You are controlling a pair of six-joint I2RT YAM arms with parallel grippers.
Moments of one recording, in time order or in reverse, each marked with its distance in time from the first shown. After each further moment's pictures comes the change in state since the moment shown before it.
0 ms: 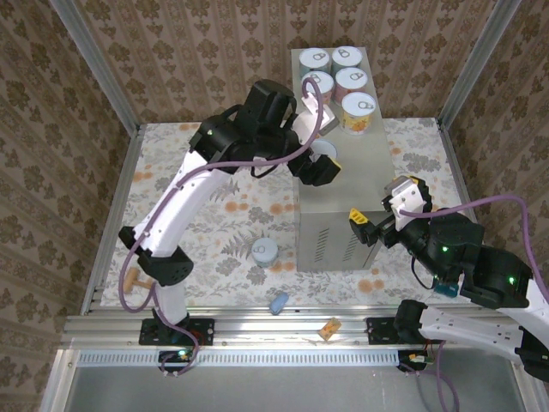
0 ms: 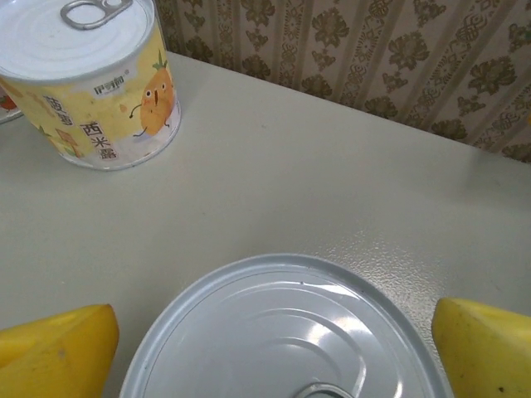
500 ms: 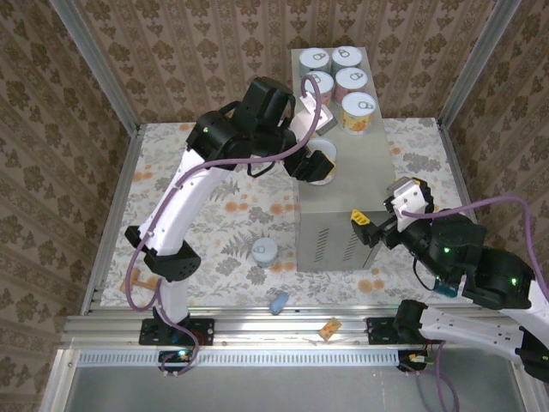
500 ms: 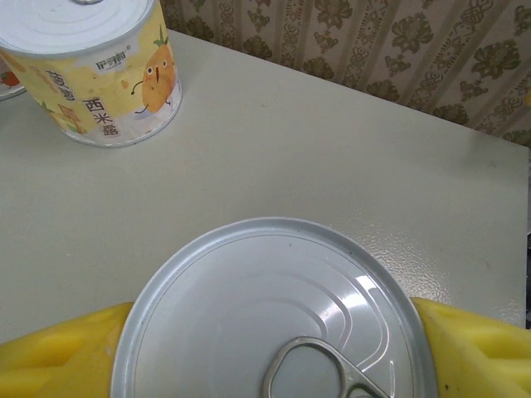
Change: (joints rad) left arm 0.000 0.081 0.203 -0.167 -0.006 0.007; right arm 0.000 -0.005 0.000 -0.011 0.003 0.006
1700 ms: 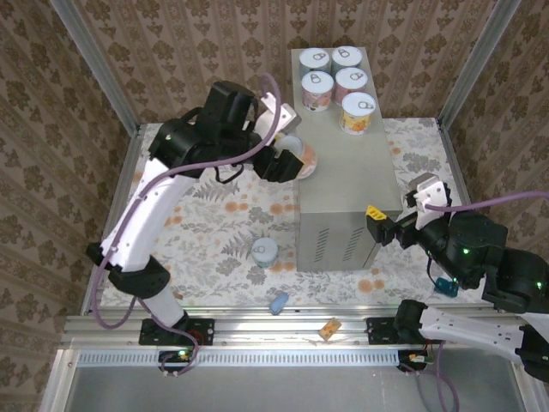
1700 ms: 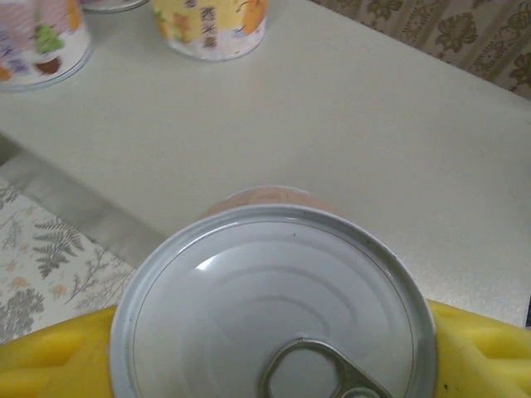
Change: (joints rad) left arm 0.087 -0.220 -0.277 0.040 -0.016 -0.047; right arm 0.000 -0.010 0.112 -0.152 0.050 0.130
